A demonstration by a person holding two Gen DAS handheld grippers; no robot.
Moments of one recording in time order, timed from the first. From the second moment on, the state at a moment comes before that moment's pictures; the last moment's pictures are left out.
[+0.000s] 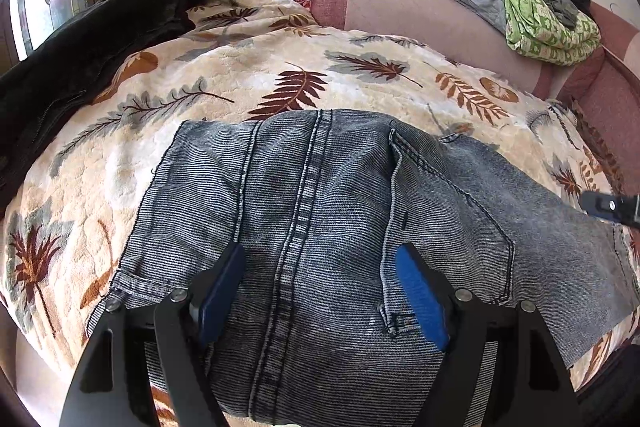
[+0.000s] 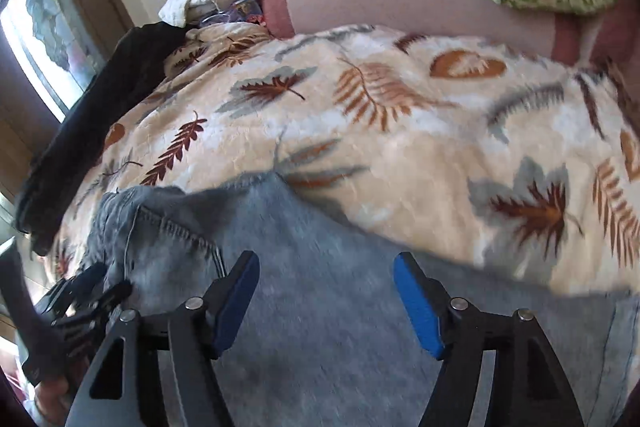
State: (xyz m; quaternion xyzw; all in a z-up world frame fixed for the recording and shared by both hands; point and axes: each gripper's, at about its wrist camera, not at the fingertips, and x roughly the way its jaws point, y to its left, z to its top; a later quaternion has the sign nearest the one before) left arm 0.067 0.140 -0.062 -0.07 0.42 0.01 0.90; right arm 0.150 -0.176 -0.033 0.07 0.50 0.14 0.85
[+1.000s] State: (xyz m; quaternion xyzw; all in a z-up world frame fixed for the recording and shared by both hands) left arm 0.076 0.147 -0.065 -0.05 0.43 0.07 0.90; right arm 0.138 -0.347 -0.088 0.23 0.53 0.01 0.82
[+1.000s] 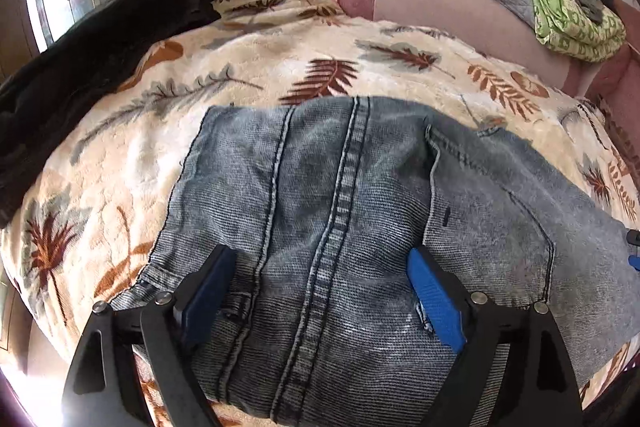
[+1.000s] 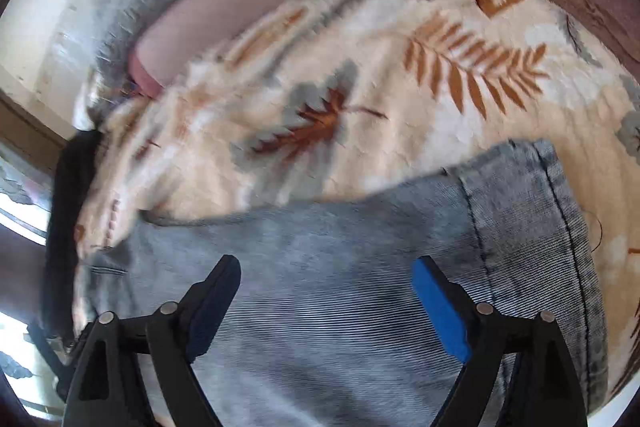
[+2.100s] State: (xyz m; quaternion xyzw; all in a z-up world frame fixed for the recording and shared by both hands) left arm 0.031 -0.103 -0.025 0.07 0.38 -0.23 0.89; right arm -0.047 -0.481 -0.079 0.52 0.38 -0.04 0.76
